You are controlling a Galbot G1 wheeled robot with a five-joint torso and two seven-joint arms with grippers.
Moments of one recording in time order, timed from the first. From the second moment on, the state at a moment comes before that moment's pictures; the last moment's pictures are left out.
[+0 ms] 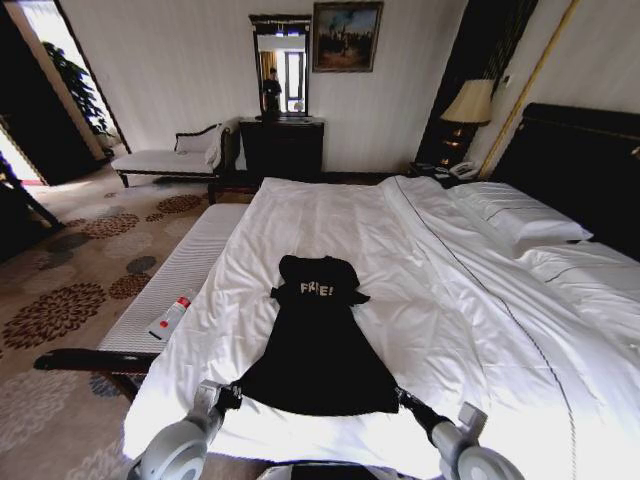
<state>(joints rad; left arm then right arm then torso) 1.80 -0.81 -0.32 -2.32 -0.74 0.56 -0.55 -1.89 1.25 0.68 2.15 1.01 -0.47 0.20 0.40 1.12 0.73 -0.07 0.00</state>
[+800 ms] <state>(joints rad) 2.17 -1.06 -0.46 -2.27 -0.44 0.38 -0.43 -1.99 1.24 0.64 2.16 0.80 -0.51 0.22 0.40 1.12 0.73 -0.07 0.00</state>
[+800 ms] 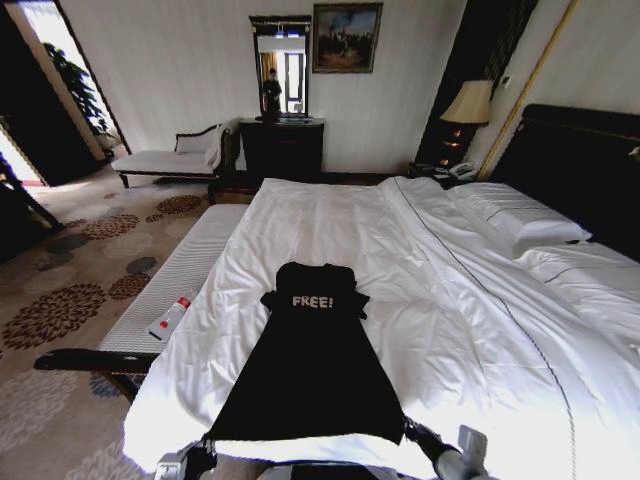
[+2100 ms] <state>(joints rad) 2.07 -1.06 -0.34 -2.17 -0.35 0.36 -0.49 -1.95 1.24 0.55 2.10 0.61 -0.48 0.22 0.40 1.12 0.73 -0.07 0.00</state>
